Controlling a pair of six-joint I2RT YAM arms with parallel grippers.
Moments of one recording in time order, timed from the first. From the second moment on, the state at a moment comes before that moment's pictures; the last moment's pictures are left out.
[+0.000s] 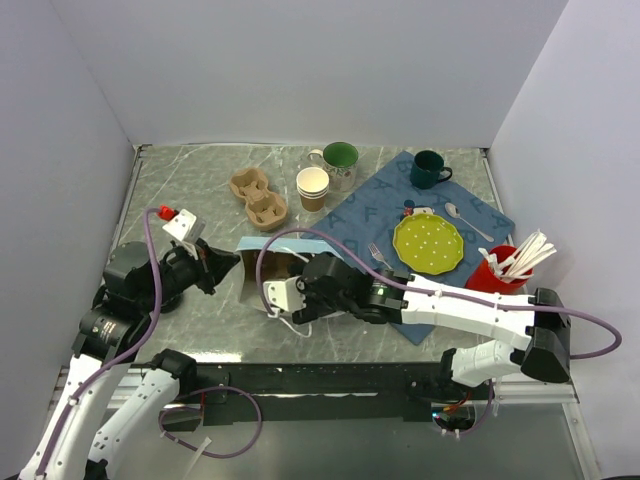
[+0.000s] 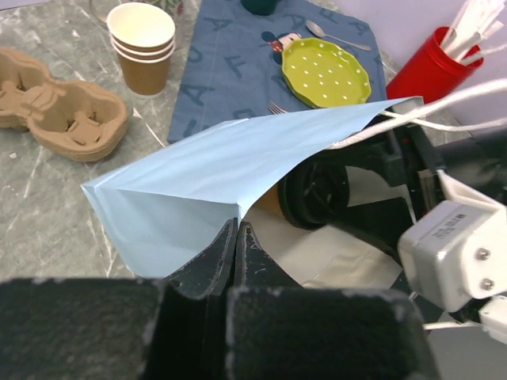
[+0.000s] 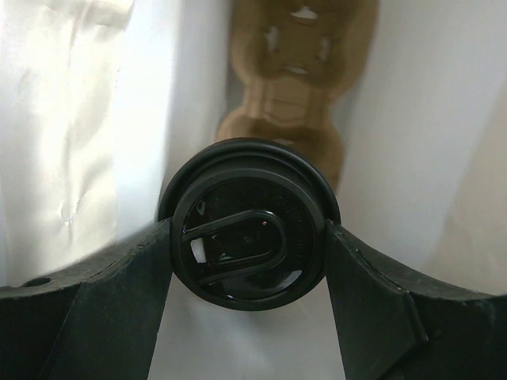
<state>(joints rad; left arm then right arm) -0.34 0.55 0.89 -0.56 0.41 -0.18 1.21 1.33 1.10 -0.49 0.21 -0.75</state>
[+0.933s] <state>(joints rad) -0.35 0.58 0.85 -0.57 0.53 -0.02 1.05 1.38 1.04 -0.36 -0.01 -0.93</state>
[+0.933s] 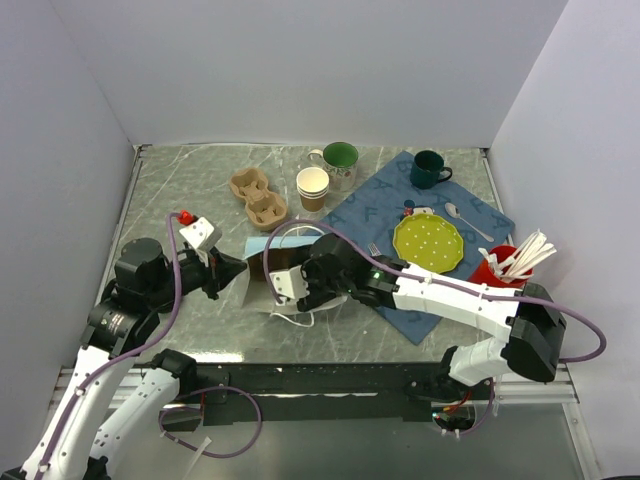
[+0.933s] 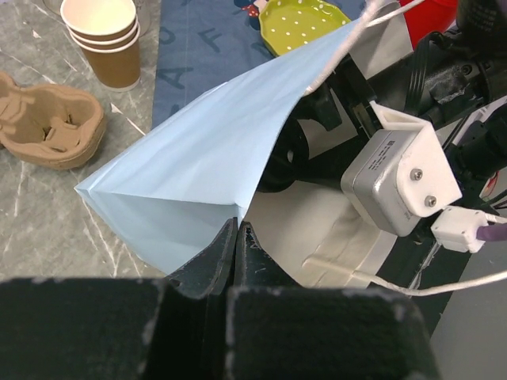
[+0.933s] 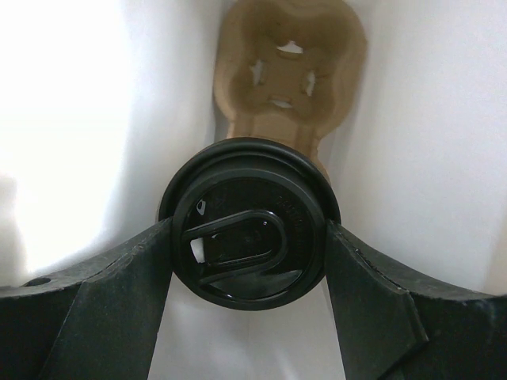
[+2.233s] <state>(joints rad) -0.35 0.59 0.84 -0.55 0.63 -0.05 1.03 1.39 1.06 -0.38 0.06 -0.96</state>
